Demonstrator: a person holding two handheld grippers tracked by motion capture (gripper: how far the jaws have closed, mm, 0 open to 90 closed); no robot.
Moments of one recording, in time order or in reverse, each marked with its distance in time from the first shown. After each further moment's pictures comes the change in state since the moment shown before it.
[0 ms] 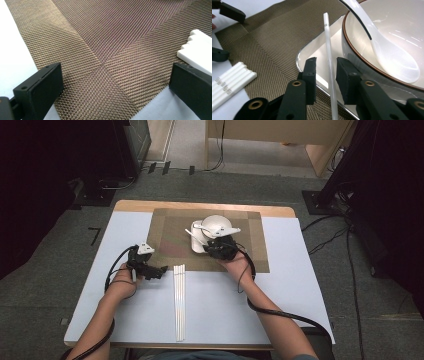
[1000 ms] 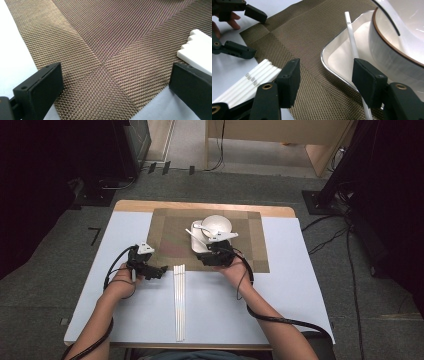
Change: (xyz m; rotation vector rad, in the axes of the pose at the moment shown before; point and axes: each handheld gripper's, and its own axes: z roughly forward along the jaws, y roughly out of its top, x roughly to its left) left arm 0.000 0.000 0.000 0.000 -0.001 -0.002; right arm 0.022 -0.005 -0.005 0.000 0.055 0.014
